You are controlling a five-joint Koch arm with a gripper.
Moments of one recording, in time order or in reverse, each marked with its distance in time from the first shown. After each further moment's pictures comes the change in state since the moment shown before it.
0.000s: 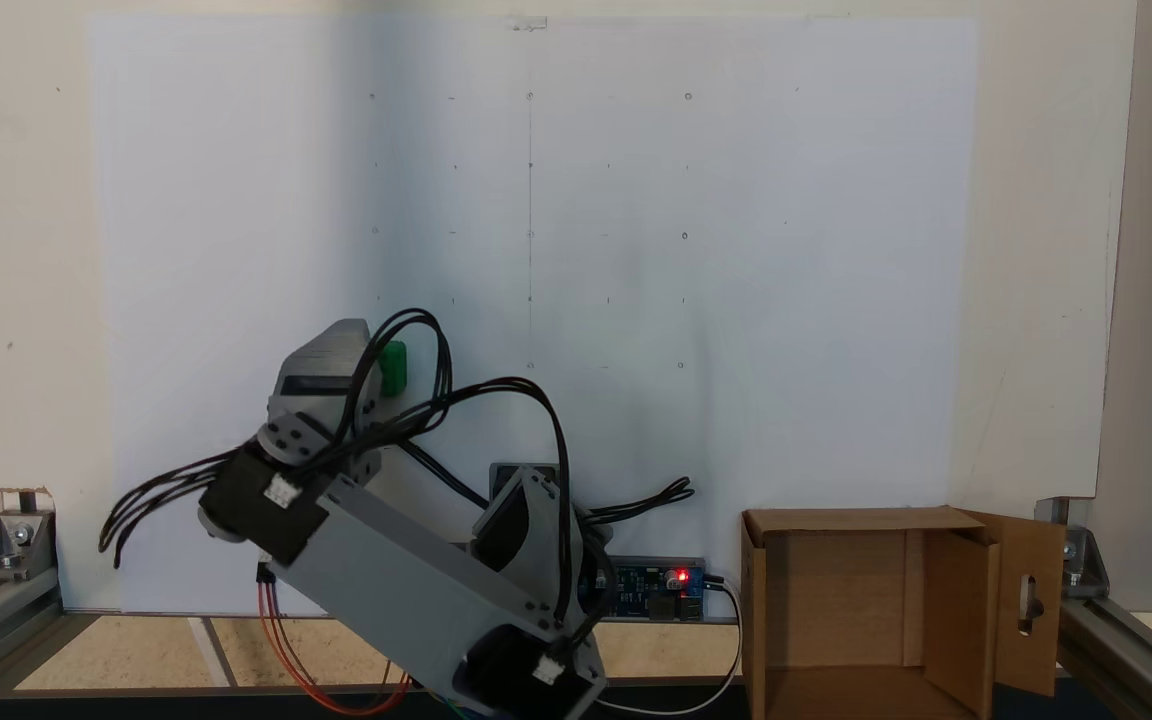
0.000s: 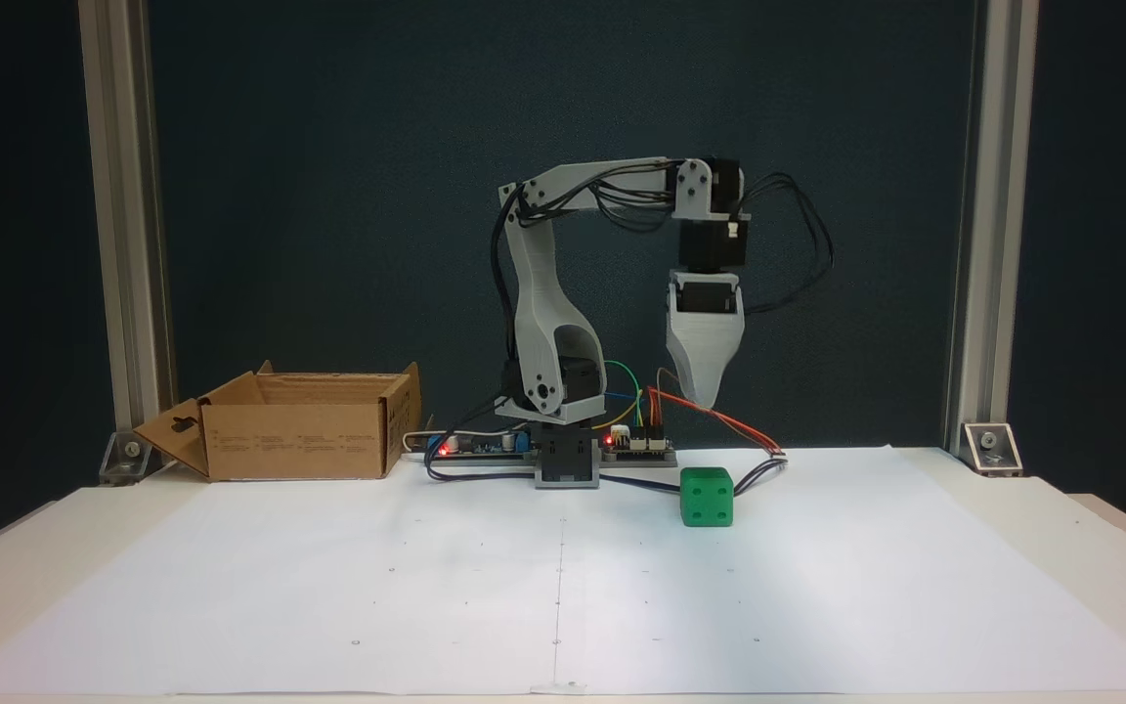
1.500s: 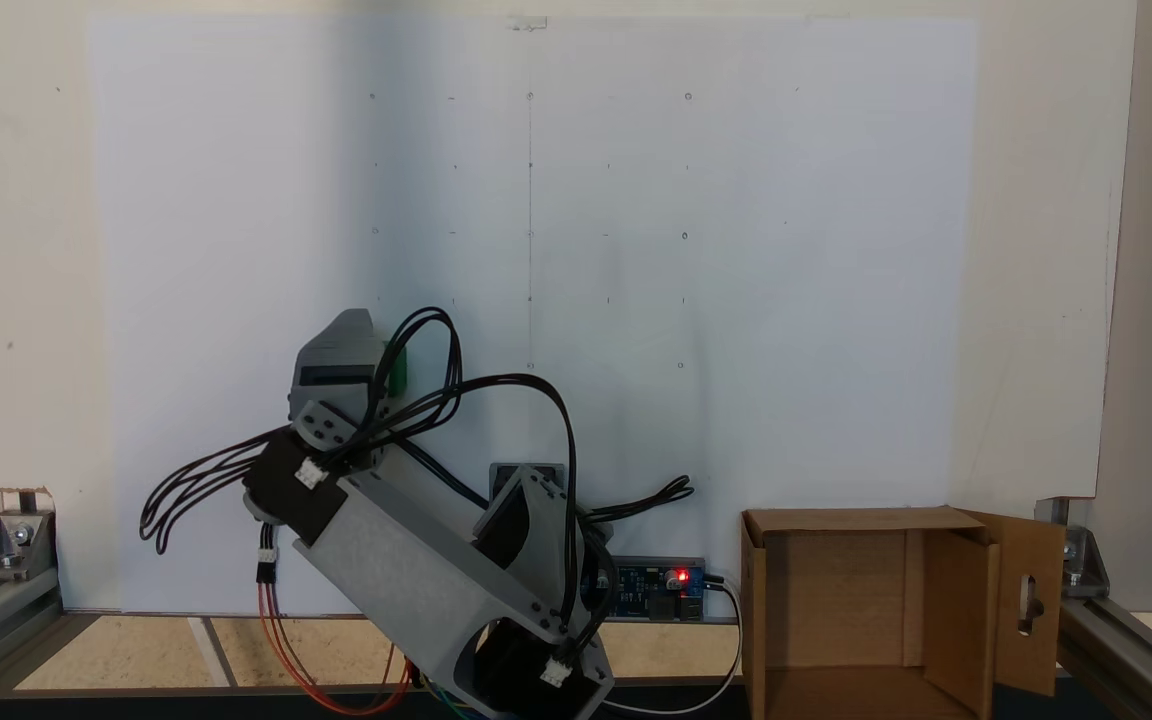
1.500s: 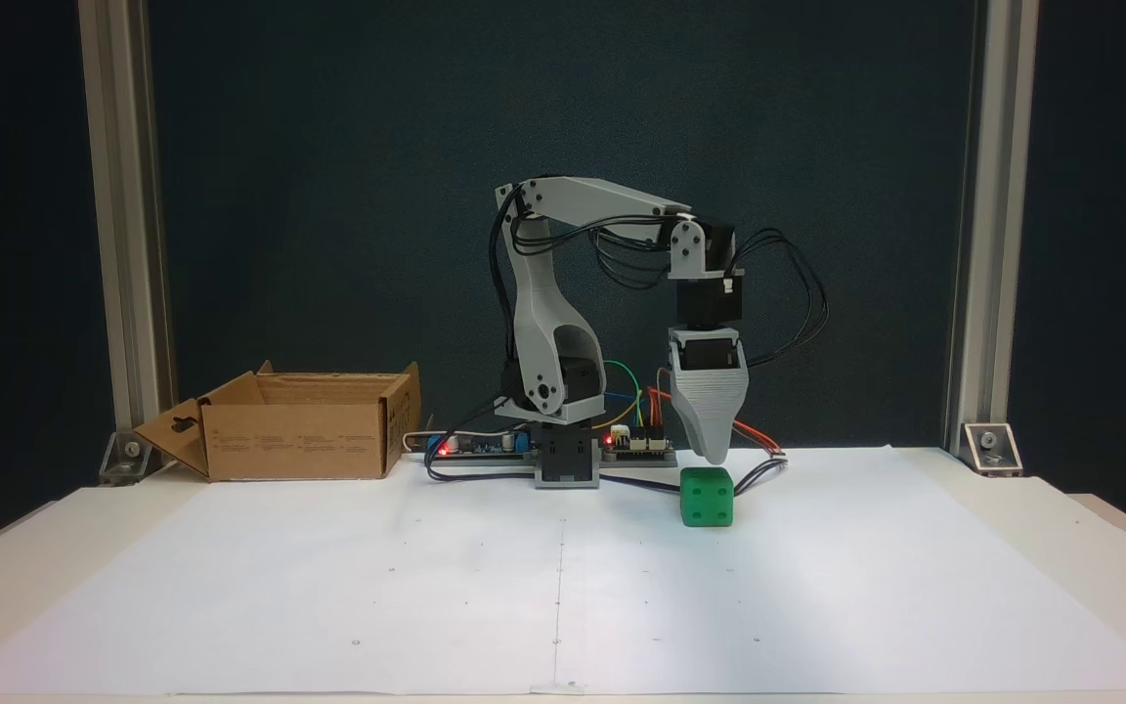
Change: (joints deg) arm -1.5 2.5 17.7 -21.9 0.4
